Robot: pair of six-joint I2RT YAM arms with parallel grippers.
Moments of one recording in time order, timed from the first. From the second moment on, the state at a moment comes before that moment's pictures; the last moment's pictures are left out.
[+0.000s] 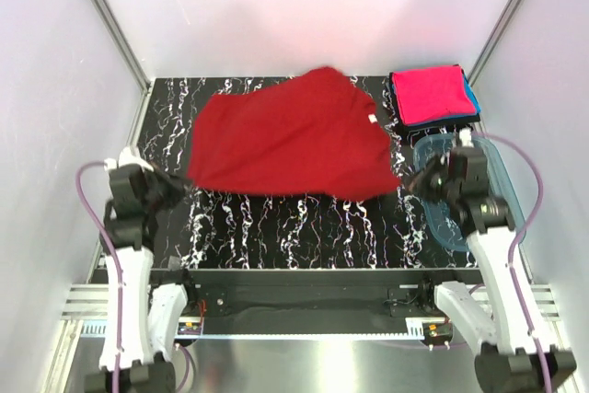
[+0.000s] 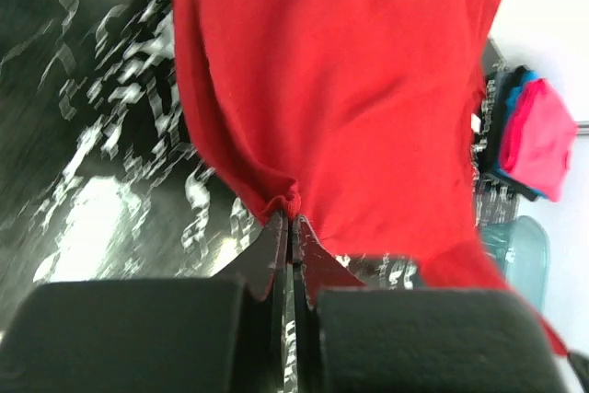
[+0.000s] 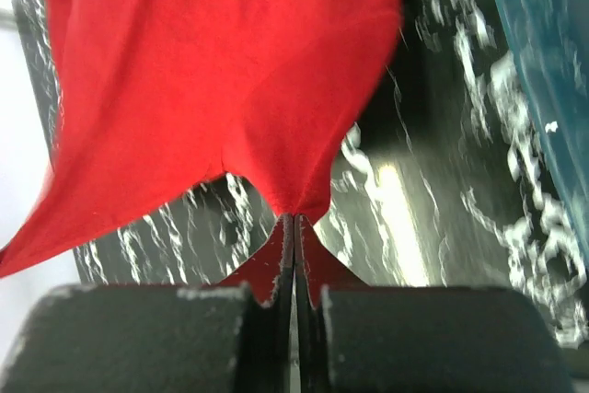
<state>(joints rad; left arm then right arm) 0.18 0.69 0.78 -0.65 0.26 -0.72 0.09 0.83 0.92 -0.72 -0.16 0.69</state>
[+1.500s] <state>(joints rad) 0.18 0.80 0.50 -0.71 -0.20 -0.88 0.20 1.21 0.92 -0.60 0.02 0.56</state>
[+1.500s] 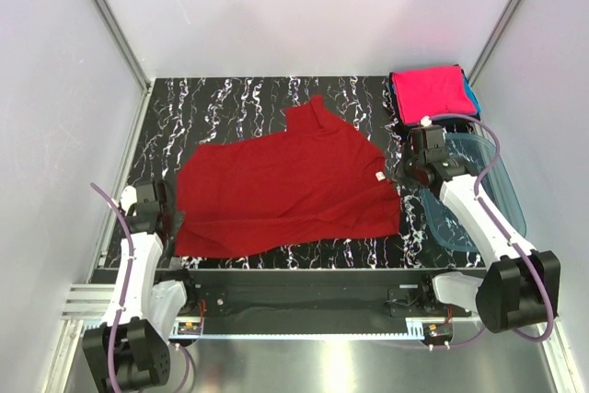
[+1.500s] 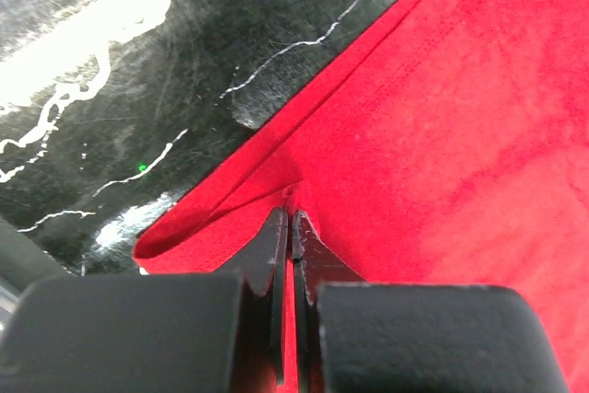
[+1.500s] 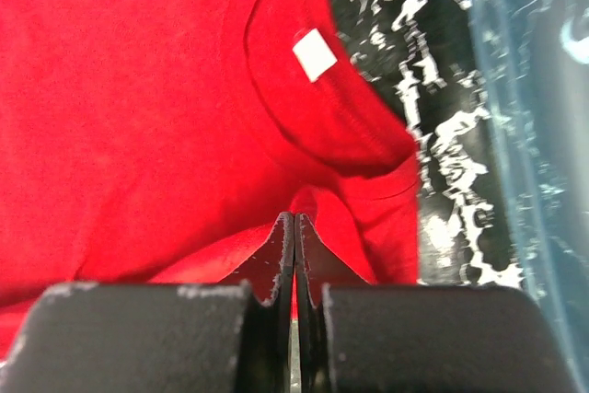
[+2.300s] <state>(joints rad) 0.17 0.92 0.72 -0.72 -0.27 -0.80 0.20 1.27 1.16 -0.63 0.09 0.51</state>
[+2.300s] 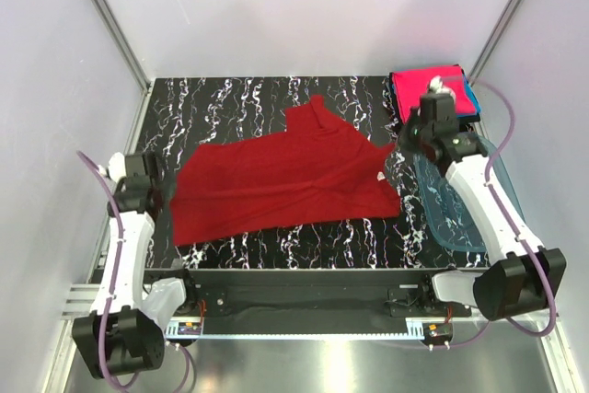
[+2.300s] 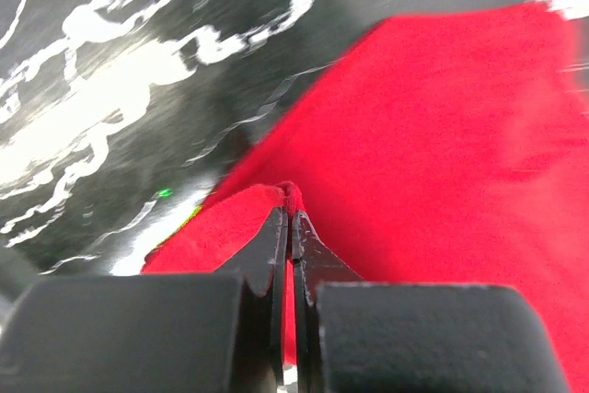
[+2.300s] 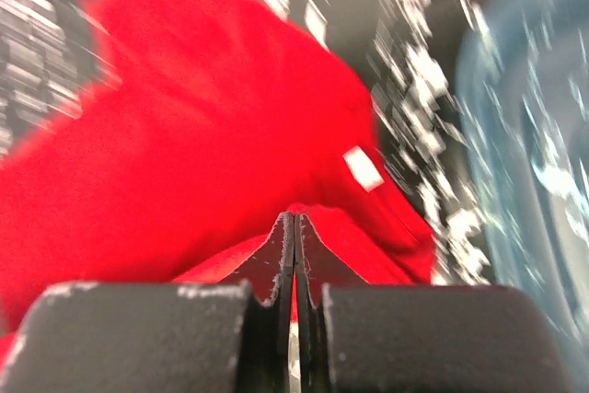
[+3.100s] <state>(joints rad) 0.10 0.56 1.62 -0.84 -0.14 -1.05 0.20 0.64 1.82 -0.81 0.00 0.68</state>
